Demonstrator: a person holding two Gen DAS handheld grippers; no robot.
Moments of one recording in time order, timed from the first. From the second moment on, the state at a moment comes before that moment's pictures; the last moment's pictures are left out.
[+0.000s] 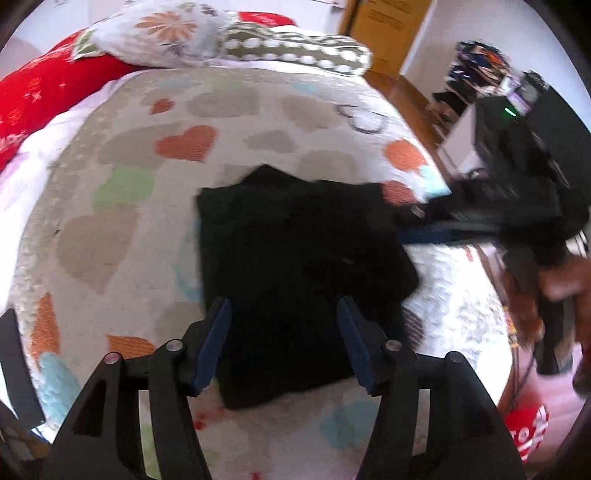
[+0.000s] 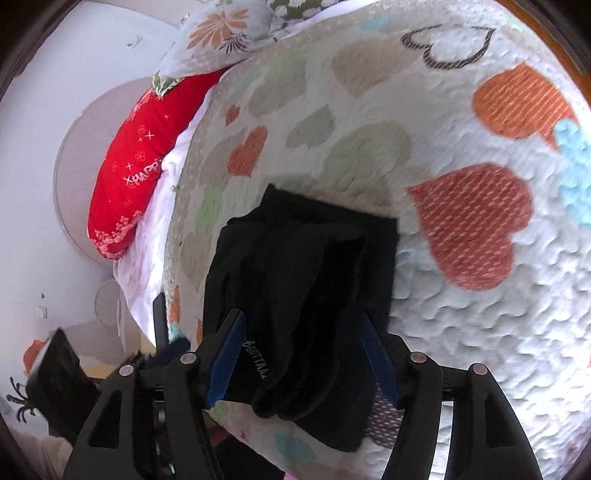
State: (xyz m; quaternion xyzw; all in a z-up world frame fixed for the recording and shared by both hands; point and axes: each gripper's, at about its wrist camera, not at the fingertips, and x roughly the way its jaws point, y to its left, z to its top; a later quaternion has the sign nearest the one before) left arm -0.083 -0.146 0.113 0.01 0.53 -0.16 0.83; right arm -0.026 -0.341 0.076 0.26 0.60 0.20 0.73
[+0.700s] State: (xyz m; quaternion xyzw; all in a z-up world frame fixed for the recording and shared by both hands) left arm -0.044 -0.154 0.078 0.01 0.58 -0.11 0.81; right arm -0.038 -0.359 0.053 0.27 0.63 0.16 0.71
